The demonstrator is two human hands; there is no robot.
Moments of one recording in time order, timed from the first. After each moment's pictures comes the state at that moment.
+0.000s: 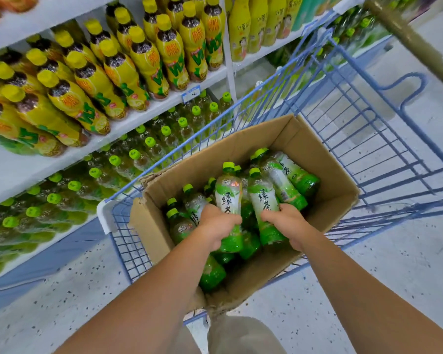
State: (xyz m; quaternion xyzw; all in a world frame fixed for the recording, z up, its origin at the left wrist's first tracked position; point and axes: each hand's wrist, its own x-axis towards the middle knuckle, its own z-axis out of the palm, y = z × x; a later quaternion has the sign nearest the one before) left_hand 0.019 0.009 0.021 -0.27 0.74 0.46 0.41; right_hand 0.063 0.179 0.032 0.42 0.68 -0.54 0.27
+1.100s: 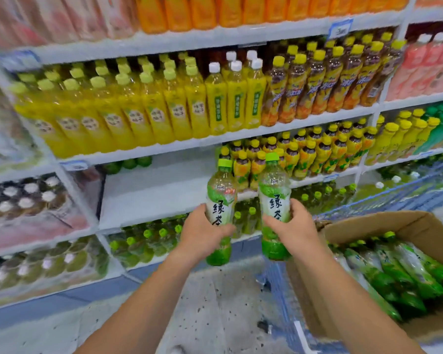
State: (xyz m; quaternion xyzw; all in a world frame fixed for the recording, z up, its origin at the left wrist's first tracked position) left_hand 0.079 -0.449 0.241 -0.18 0.82 0.54 0.08; right_hand 0.057 -0.243 0.239 0.11 0.83 -0.54 0.05
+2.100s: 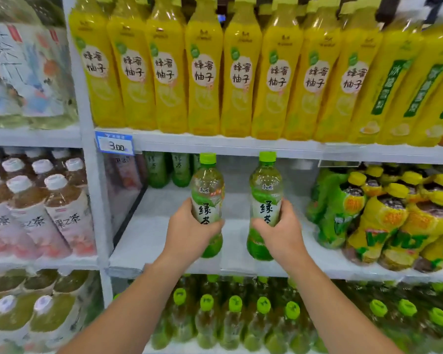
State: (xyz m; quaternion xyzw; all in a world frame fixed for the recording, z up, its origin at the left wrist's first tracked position) left_hand -0.086 -0.710 0.011 -0.21 0.80 0.51 -0.22; right_hand -0.149 -0.536 0.017 -0.08 0.80 -0.59 0.01
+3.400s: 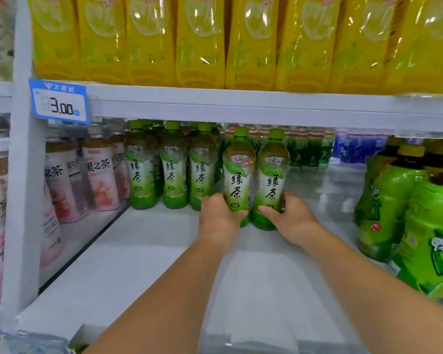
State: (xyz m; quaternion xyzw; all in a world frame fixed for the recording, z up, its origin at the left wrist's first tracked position) left_hand -0.295 -0.740 -0.091 -0.20 0.84 0.42 -0.28; right_hand -0.365 -0.588 -0.086 -0.18 0.87 -0.45 -0.07
